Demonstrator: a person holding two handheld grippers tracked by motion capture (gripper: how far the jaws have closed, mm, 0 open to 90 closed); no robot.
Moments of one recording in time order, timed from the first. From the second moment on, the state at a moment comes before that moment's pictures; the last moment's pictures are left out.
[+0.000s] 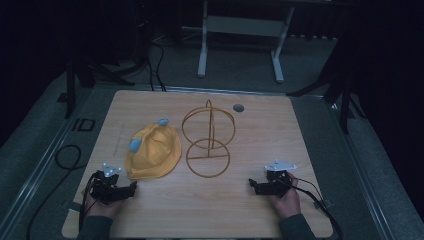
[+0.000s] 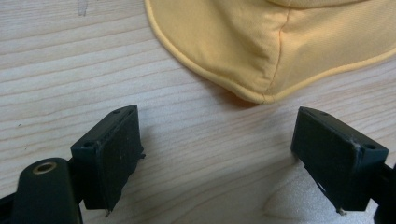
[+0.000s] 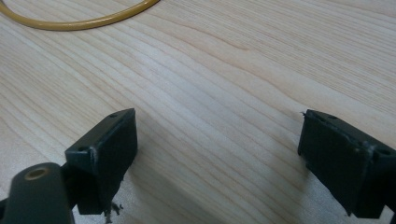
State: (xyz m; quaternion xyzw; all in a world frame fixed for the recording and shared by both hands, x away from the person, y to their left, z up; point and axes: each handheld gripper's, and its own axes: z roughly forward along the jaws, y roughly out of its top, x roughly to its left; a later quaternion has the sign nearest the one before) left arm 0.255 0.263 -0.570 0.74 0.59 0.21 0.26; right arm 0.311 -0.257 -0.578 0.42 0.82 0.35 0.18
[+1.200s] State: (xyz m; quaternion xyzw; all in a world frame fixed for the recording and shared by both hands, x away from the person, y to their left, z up) left arm 0.264 0.292 -0.524 0.78 0.53 0.16 0.28; right arm 0.311 -0.258 -0.578 0.42 0.82 0.35 0.18
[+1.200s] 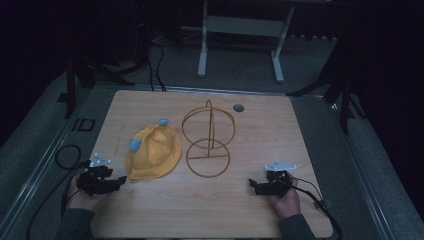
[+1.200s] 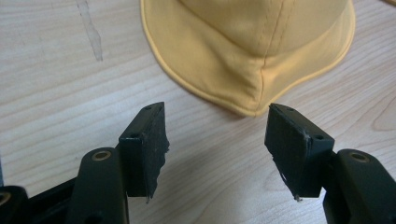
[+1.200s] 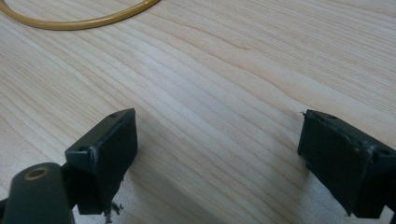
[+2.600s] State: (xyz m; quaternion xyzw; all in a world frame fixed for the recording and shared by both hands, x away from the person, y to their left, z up) left arm 0.323 0.290 -0.415 0.83 0.46 0.16 0.27; right arm 0.310 -0.257 -0.578 0.42 0.82 0.35 0.18
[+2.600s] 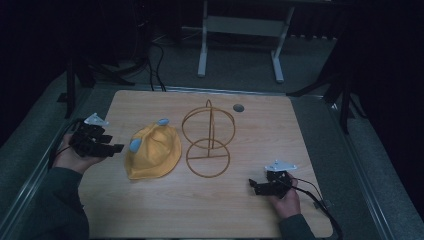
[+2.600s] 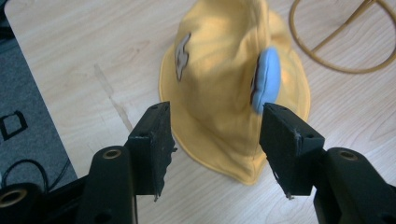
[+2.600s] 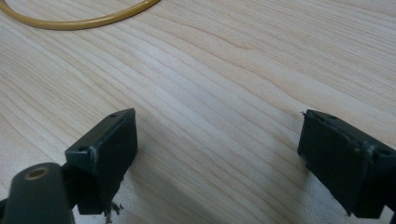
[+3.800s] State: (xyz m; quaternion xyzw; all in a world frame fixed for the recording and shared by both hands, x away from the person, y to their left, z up) left arm 0.382 0.231 -0.396 0.88 0.41 0.12 0.21; right arm 0.310 -0.257 -0.578 0.42 0.82 0.35 0.18
